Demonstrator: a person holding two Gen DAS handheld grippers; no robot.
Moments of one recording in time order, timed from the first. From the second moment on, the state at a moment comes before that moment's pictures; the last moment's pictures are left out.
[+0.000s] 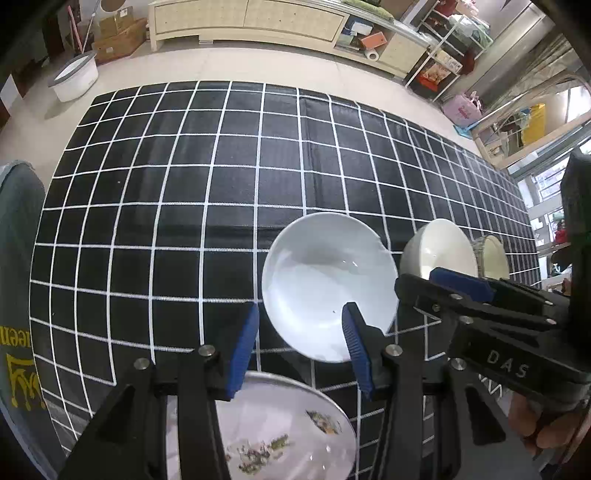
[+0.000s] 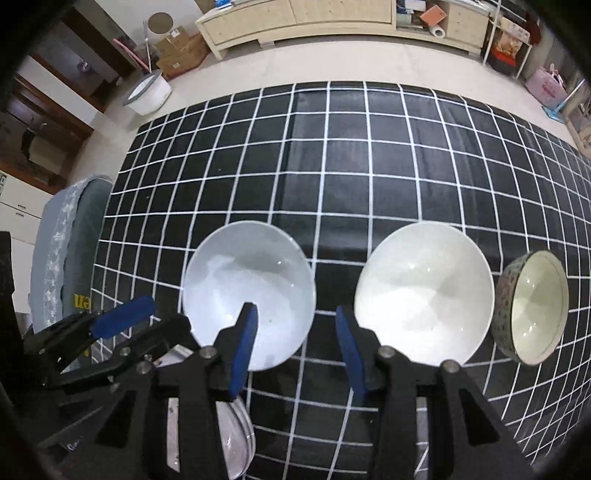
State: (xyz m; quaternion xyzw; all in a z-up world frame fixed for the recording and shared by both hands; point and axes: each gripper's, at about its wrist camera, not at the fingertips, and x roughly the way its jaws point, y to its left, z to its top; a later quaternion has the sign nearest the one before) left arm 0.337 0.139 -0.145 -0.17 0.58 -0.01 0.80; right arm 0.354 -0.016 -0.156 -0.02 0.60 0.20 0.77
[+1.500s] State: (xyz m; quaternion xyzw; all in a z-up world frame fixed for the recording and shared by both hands) left arm 0.309 0.063 -0.184 -0.12 0.61 -0.04 0.78; right arm 0.302 -0.111 -0.189 -0.01 0.62 0.15 0.77
